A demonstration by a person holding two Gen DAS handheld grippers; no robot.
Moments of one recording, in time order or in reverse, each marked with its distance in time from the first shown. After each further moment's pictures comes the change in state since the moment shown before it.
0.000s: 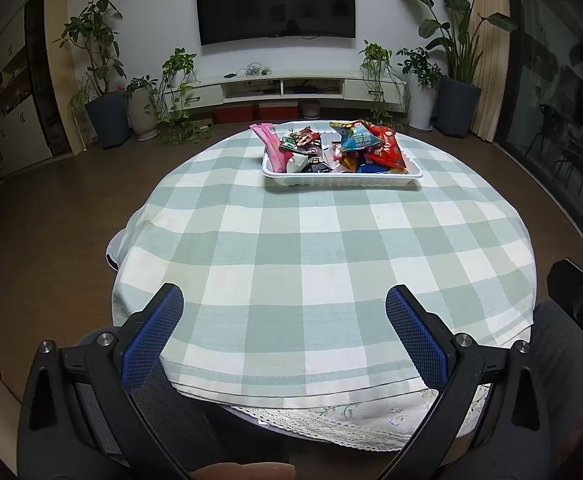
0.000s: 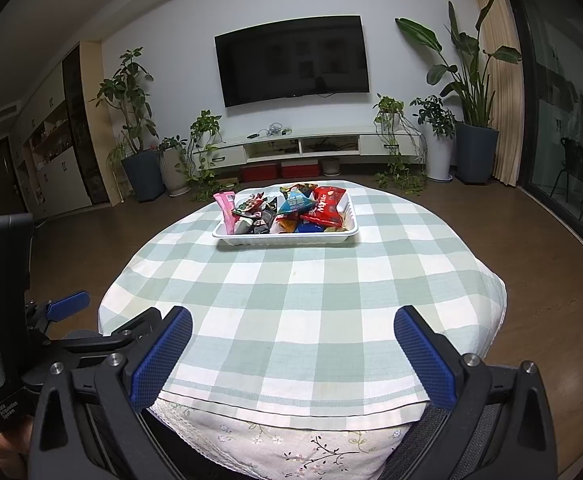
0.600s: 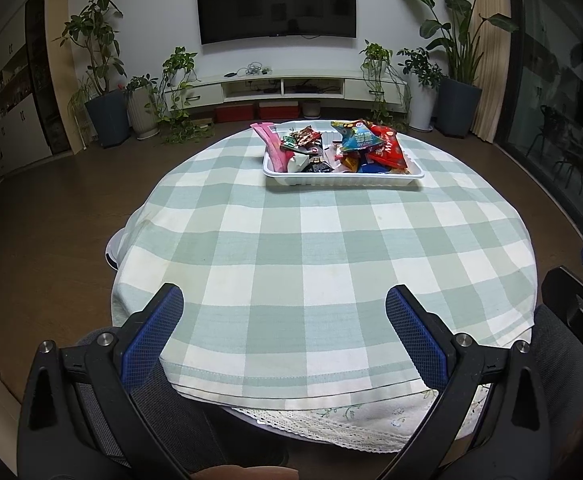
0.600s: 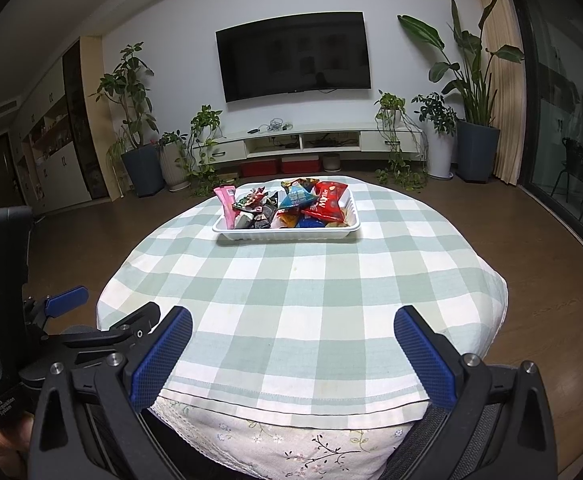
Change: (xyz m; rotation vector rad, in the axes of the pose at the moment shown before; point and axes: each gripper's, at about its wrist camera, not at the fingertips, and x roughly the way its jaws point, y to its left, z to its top) left arm 0.001 0.001 0.000 0.000 0.000 -0.002; right arm 0.002 0.000 -0.001 -0.005 0.012 0.000
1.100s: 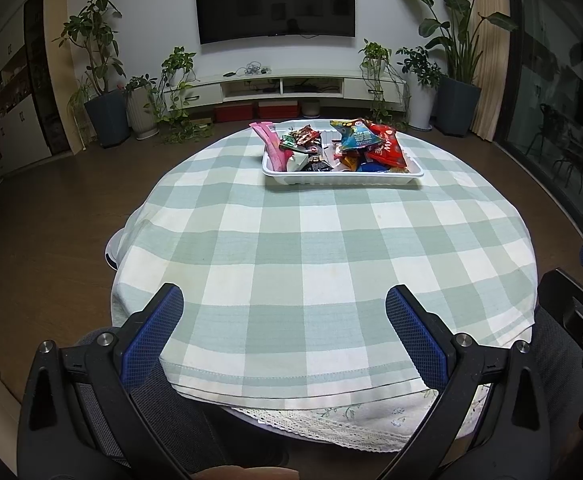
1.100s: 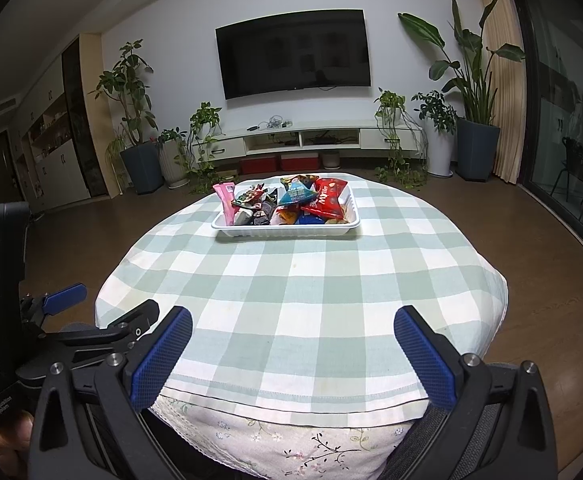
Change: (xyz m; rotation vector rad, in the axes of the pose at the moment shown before) left arm 0.000 -0.001 0.000 0.000 0.002 0.002; right arm -0.001 0.001 0.001 -0.001 0.001 -0.001
